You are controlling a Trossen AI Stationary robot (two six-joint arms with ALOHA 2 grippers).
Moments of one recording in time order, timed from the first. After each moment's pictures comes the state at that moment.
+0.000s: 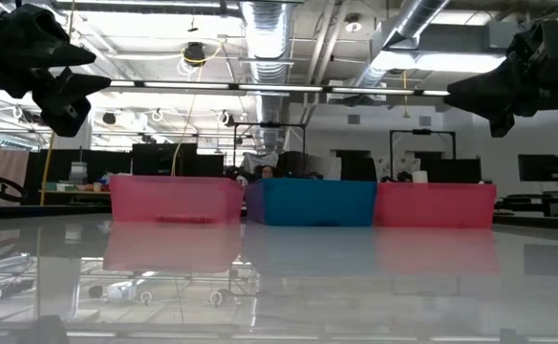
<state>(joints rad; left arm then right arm) -0.40 0.01 0.02 0.05 -0.37 -0.43 0.02 0.03 0.01 0.06 0.31 0.23</state>
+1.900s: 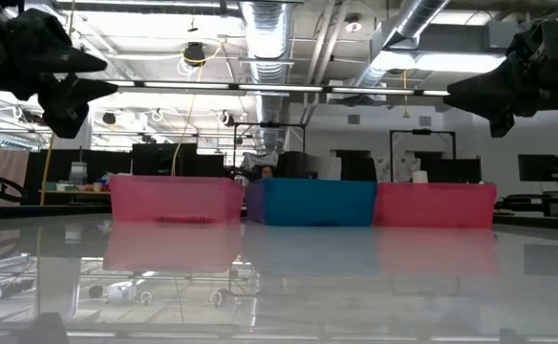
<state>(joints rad) -0.40 0.01 0.02 0.05 -0.46 -0.43 0.02 0.03 0.01 0.06 0.31 0.23</state>
